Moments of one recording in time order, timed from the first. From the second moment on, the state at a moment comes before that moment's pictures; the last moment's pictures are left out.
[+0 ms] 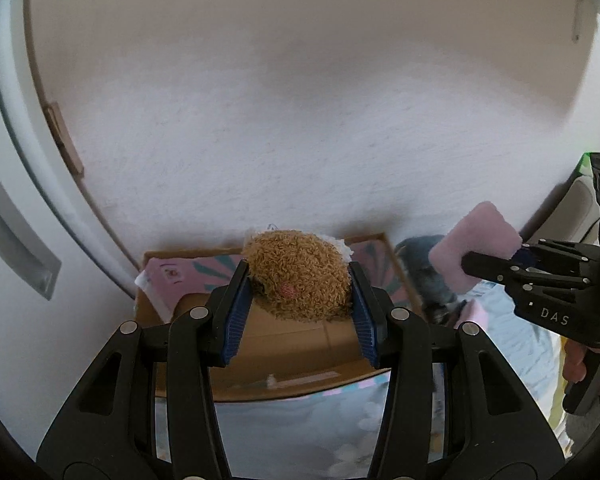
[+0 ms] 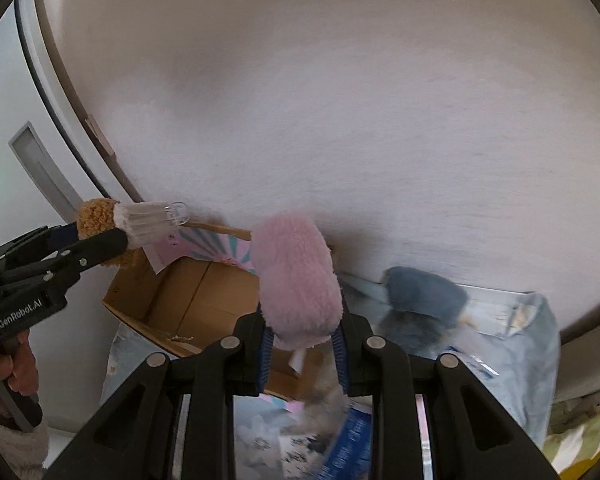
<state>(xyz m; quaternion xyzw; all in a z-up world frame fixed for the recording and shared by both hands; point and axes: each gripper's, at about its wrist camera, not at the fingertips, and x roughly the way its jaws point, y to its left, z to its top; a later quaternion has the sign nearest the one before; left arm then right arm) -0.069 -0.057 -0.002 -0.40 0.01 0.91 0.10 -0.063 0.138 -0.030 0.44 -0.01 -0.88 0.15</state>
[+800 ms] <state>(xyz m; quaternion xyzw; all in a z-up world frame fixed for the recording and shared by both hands) -0.093 -0.100 -0.055 -0.44 0.01 0.90 0.08 -0.093 0.084 -0.094 0.50 -0.03 -0.85 0.13</state>
